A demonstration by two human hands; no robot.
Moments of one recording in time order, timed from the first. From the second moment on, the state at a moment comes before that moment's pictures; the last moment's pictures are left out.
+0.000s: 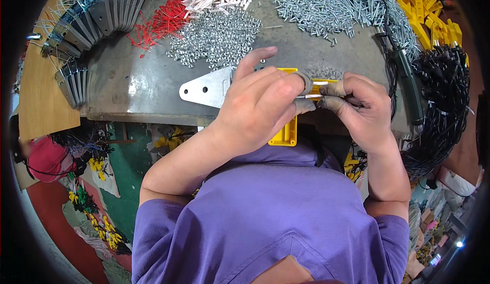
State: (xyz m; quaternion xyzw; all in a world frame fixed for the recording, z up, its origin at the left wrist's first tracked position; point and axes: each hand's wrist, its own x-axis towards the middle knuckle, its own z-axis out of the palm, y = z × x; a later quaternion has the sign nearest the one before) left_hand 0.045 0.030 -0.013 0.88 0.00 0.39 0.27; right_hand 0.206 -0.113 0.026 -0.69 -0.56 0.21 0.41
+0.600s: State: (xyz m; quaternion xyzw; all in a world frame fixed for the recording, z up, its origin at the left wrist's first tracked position) left_hand 0.059 0.101 0.015 0.76 0.01 -0.09 0.64; right_hand 0.216 -0.118 0.012 -0.64 -0.60 0.21 0.43
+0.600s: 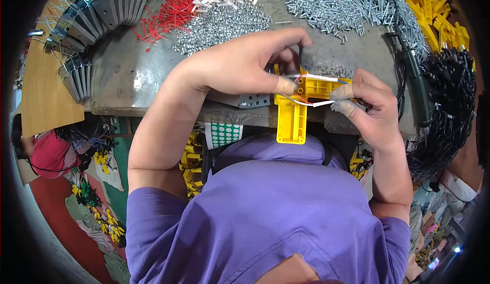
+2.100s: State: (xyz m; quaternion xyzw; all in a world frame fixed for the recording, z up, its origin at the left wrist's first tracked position) left_hand 0.051 0.040 -0.009 0.92 0.02 0.22 0.32; right_hand 0.197 -0.066 0.048 -0.37 -0.44 0.43 0.70
